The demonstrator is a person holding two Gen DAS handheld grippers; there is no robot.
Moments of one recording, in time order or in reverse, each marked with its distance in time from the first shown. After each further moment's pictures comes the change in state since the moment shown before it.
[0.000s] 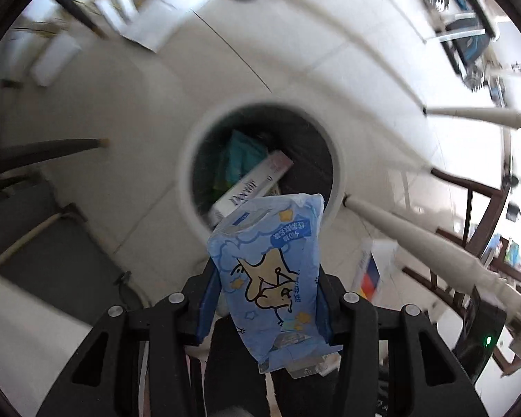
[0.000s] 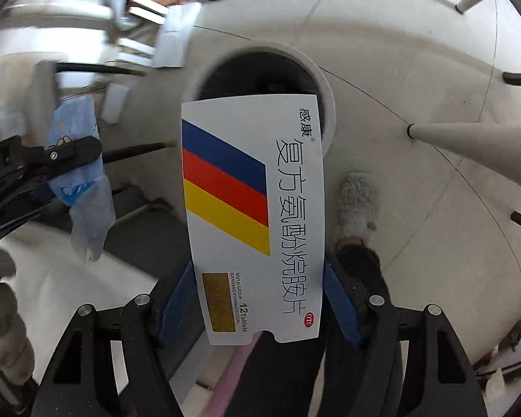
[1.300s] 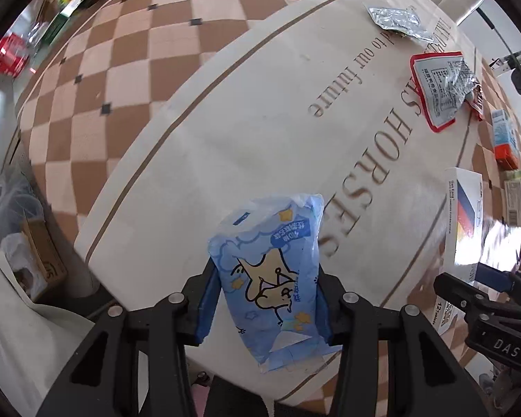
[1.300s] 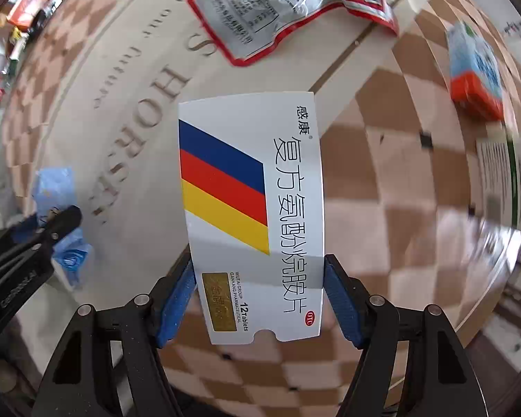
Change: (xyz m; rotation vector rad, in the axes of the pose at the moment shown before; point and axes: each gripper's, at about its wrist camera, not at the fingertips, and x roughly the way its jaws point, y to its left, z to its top) left arm -0.309 -0.257 0.029 0.110 -0.321 0.225; right arm -0.533 -0.023 0.315 -0.143 -0.188 -0.184
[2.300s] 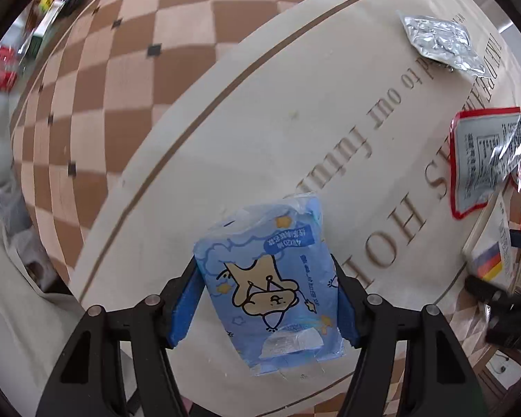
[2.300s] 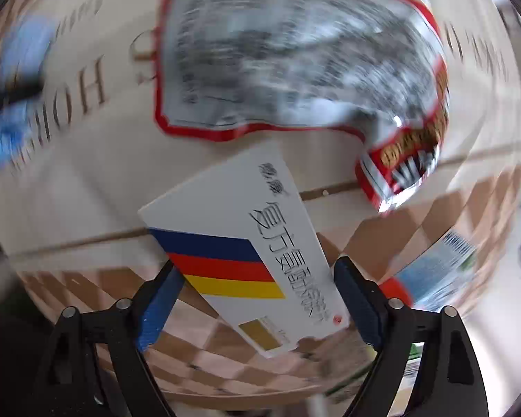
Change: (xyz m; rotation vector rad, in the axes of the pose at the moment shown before) left arm 0.020 -0.026 0.114 -0.095 0.111 0.100; right arm 0.068 0.016 0.048 -0.528 0.285 -0.236
